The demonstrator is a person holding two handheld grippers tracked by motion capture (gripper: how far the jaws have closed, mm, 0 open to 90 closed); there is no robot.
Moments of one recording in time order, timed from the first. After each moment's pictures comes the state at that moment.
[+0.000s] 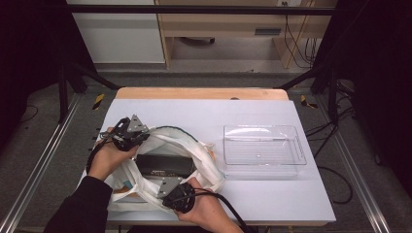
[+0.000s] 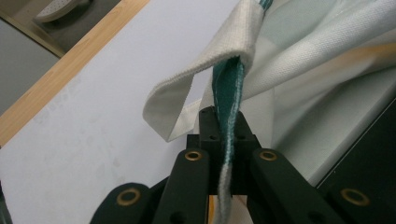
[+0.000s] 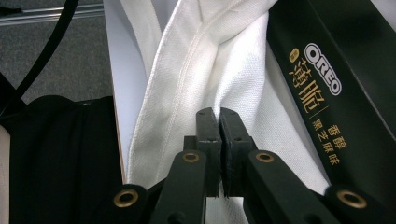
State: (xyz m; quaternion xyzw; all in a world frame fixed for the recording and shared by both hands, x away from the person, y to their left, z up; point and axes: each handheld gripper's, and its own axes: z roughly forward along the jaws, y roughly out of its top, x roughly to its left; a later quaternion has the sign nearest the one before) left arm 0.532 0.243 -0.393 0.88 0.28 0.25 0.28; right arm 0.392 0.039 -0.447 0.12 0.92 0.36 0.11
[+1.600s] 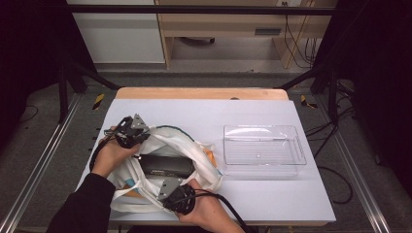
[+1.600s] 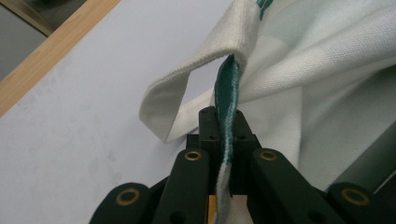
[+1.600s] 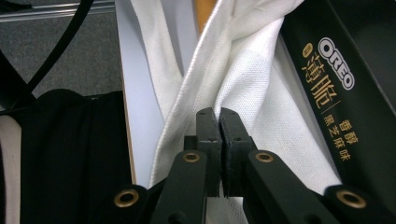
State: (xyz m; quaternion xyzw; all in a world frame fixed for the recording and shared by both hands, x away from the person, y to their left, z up) left arm 0.553 0.247 -0.413 0.89 0.30 0.24 0.26; right arm 0.390 0.037 -0.449 0.10 0.92 0.36 0.09
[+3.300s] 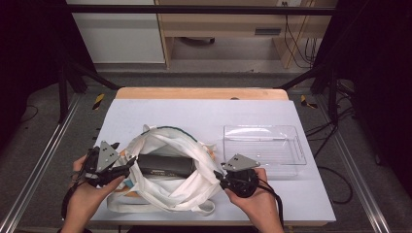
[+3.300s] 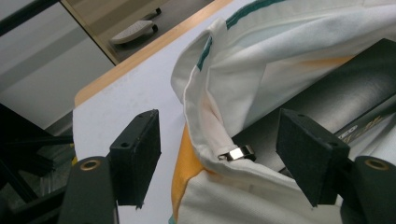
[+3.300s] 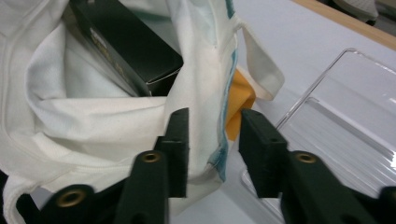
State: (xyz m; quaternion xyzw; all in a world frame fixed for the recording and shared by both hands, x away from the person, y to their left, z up) left arm 0.423 0.273 -0.387 0.80 0.34 0.36 0.33; right arm 0.402 -0.108 -0.401 0.34 0.83 0.39 0.21
